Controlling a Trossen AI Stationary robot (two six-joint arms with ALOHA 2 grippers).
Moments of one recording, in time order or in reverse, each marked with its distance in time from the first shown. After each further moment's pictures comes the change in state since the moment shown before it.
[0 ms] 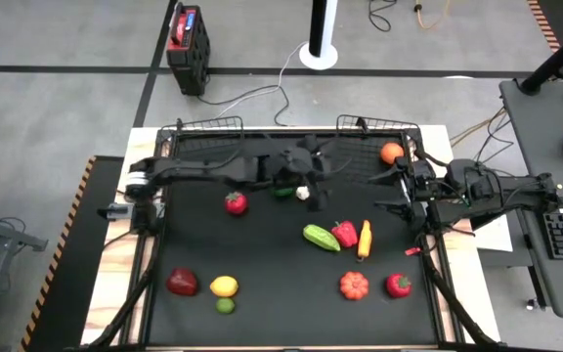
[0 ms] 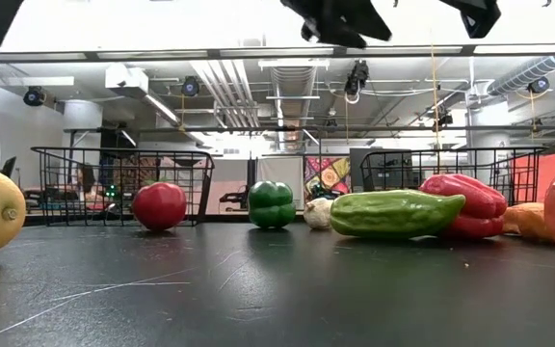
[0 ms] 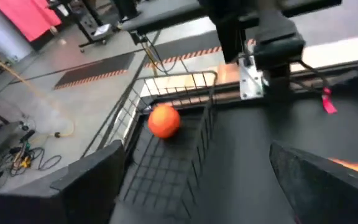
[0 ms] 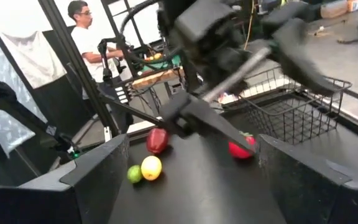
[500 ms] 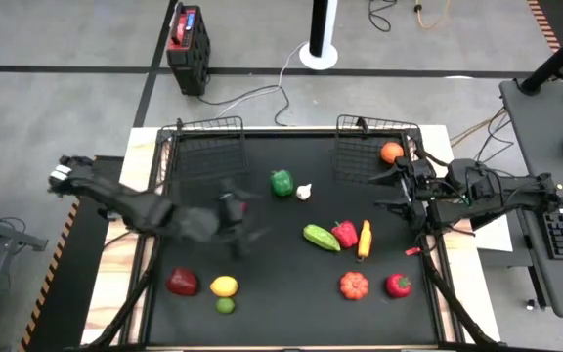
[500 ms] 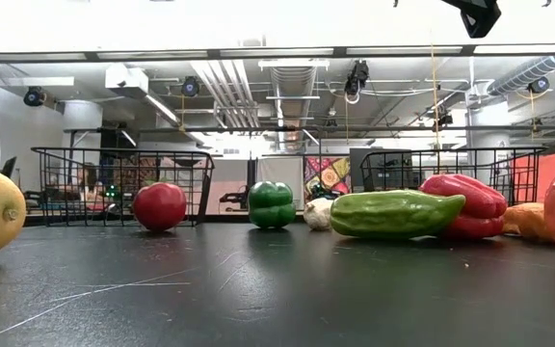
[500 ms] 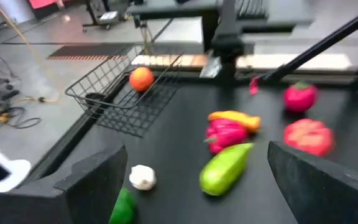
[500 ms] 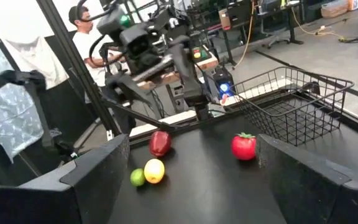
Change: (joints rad) left arm -0.440 -0.642 -0.637 -0.040 -0.406 -0.460; right arm 0.000 0.003 0.000 0.011 0.004 0.017
